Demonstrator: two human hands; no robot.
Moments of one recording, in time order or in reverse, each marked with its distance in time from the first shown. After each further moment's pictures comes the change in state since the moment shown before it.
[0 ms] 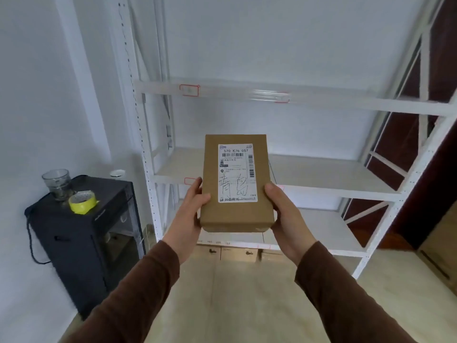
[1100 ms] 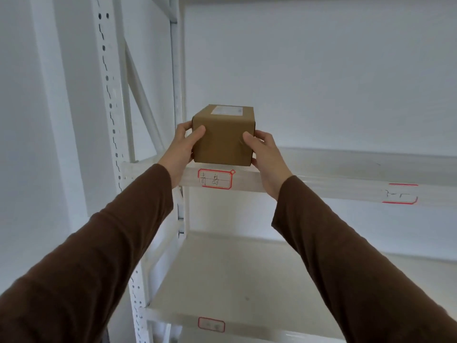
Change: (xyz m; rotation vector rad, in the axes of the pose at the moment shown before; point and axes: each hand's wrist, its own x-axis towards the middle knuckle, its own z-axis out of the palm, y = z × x) left_hand 0.582 0.224 -0.117 0.436 0.107 0.318; right_hand 0.608 -0.127 0.154 -0.127 -0.040 -0.288
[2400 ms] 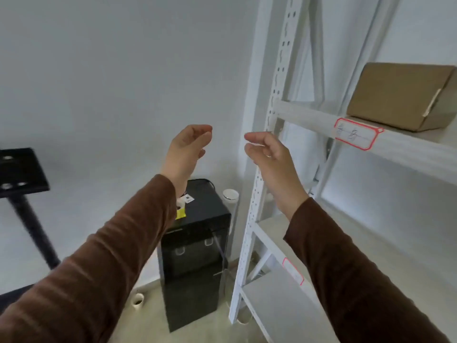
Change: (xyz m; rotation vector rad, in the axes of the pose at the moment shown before) left_hand -0.263 -0.025 -0.051 0.318 0.937 -0.023; right_hand -0.125 0.076 0.096 0.039 -0.811 -0.121
